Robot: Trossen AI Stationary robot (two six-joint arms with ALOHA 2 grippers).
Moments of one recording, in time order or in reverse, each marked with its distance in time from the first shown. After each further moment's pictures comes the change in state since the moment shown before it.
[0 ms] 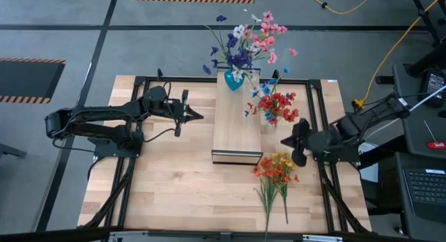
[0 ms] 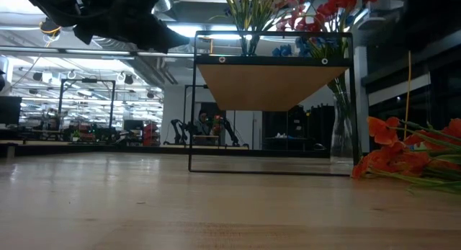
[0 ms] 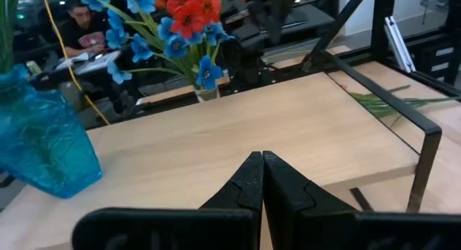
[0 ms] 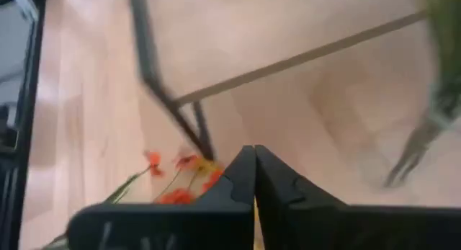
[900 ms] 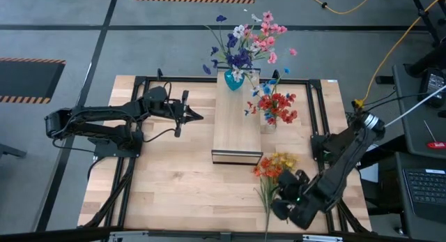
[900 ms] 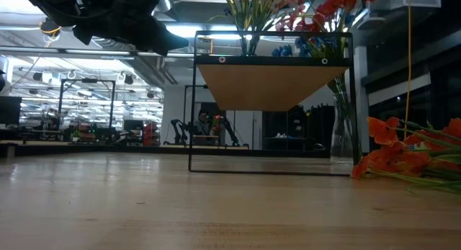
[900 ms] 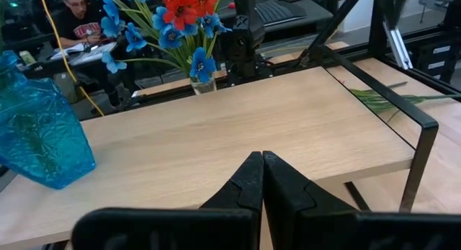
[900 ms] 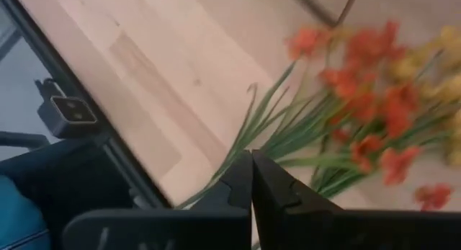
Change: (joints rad) left arm -0.001 0.001 0.000 -0.023 -0.001 -0.010; right arm 0.425 0.860 0.685 -0.344 -0.034 0.935
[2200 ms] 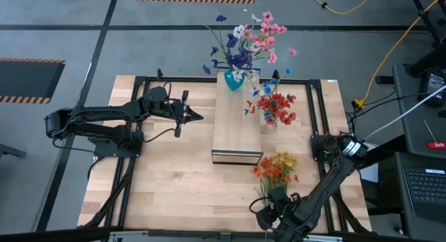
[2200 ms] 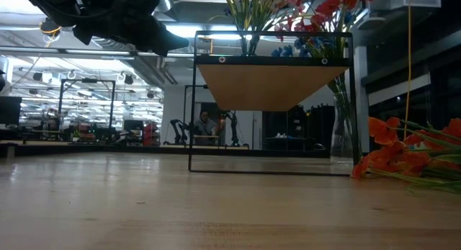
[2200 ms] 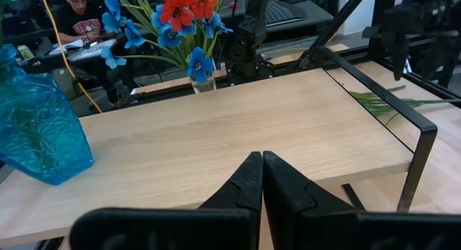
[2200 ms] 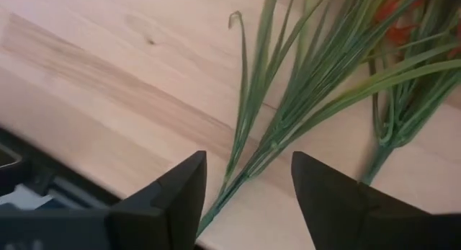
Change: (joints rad) left arm 0.000 0.000 0.000 0.000 0.000 -0.025; right arm 0.022 0.353 0.118 0.041 -0.084 0.418
